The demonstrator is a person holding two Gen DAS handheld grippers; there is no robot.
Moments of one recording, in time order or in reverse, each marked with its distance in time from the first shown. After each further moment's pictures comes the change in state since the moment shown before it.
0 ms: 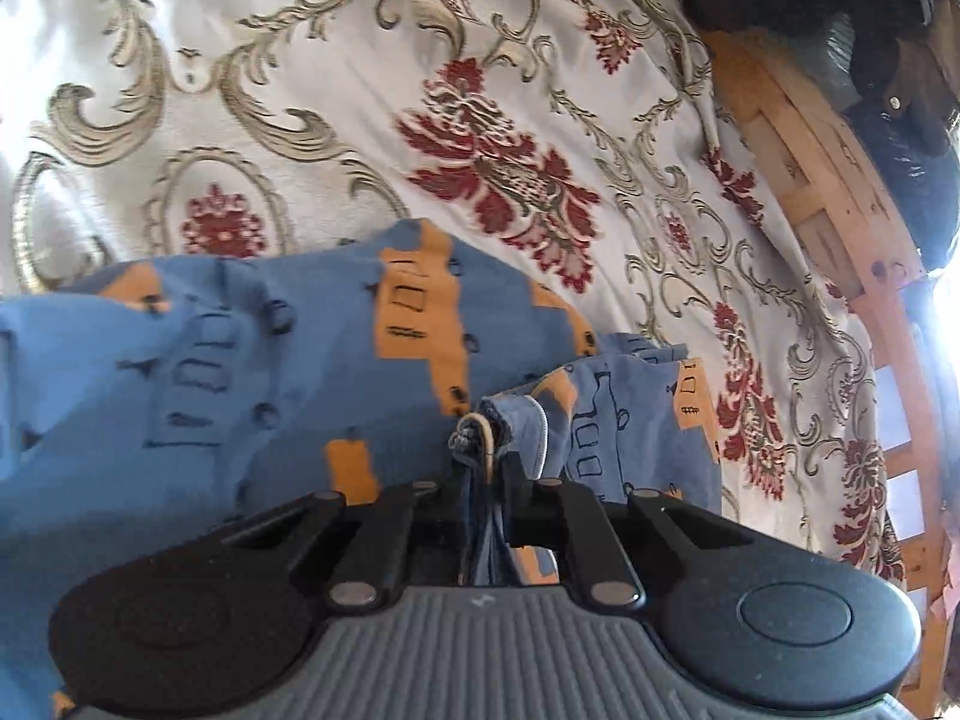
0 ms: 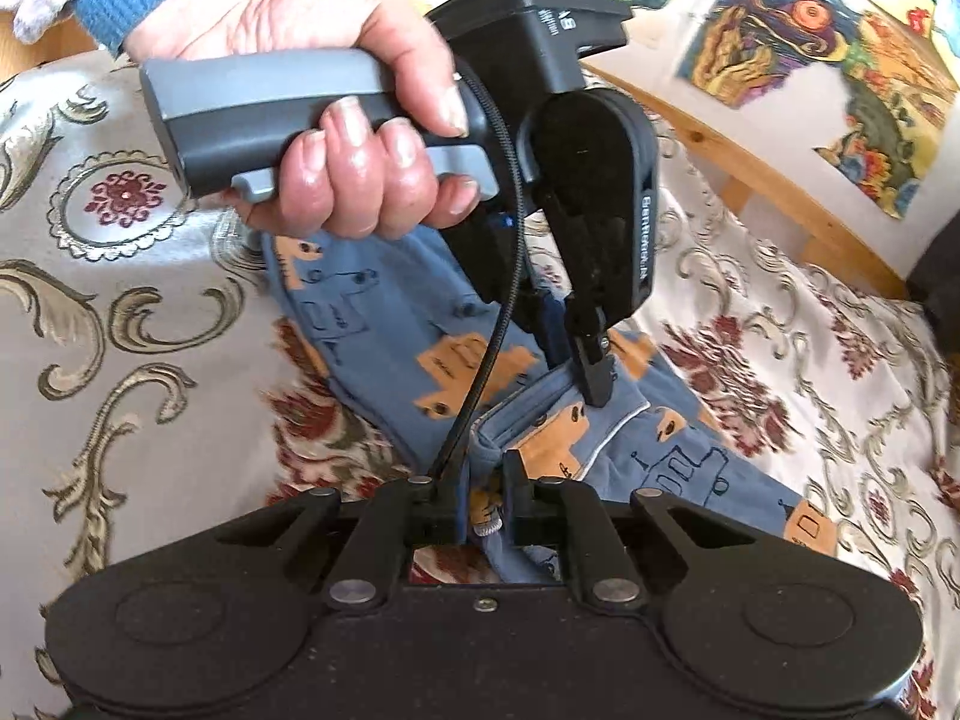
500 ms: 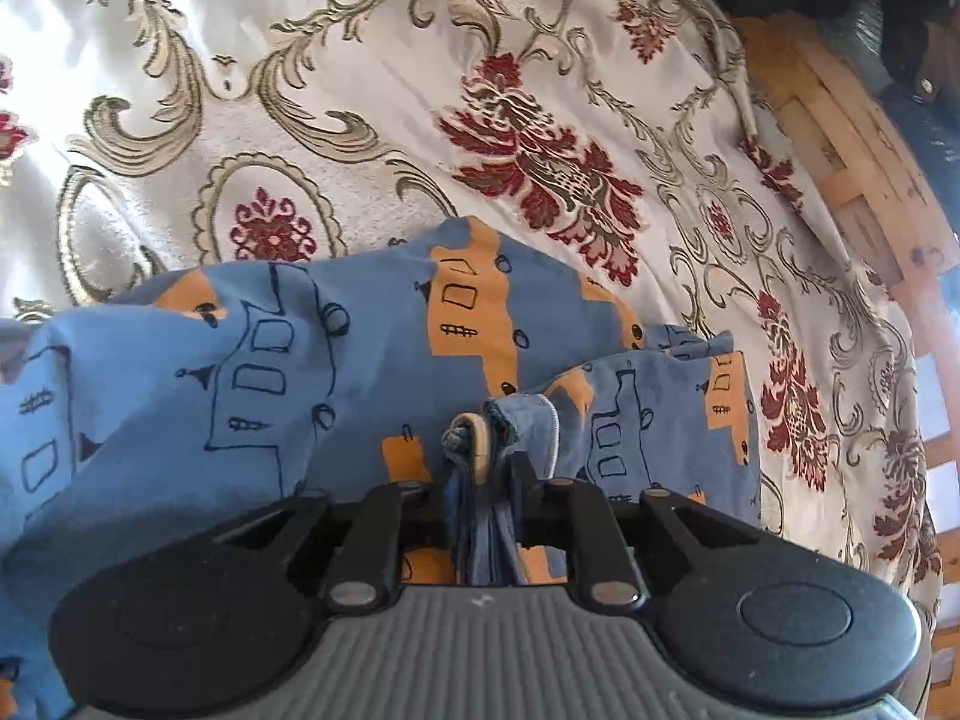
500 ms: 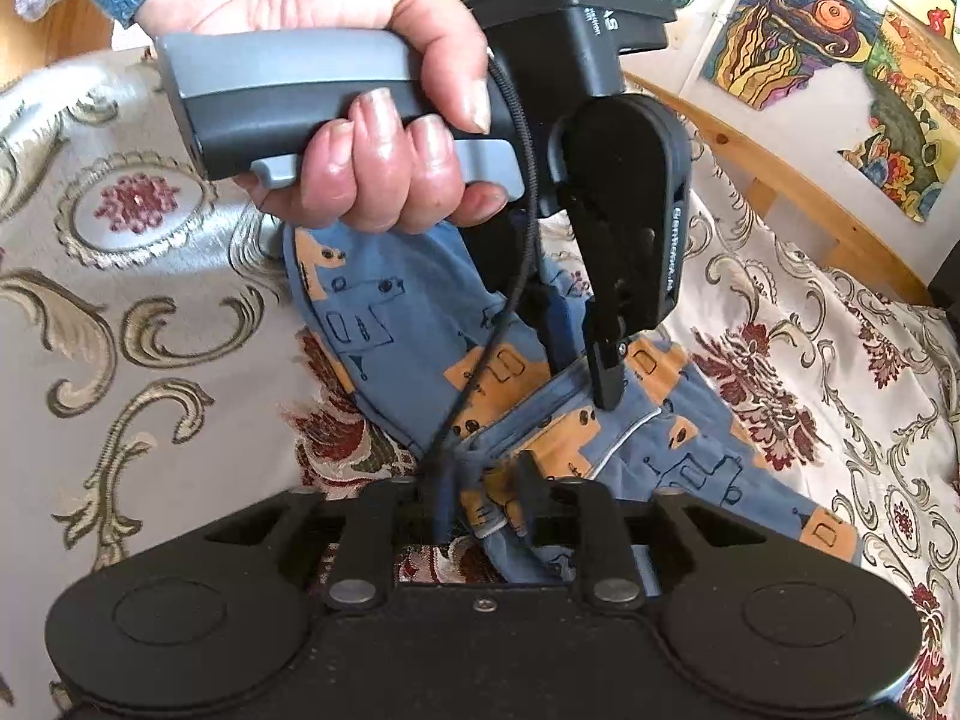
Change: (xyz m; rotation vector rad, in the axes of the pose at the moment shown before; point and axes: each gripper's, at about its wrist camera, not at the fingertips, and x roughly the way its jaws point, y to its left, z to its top) left arm -0.006 0.000 0.004 0.008 0.021 0.106; right arm 0.002 0.001 0.005 0.003 -0.011 0.044
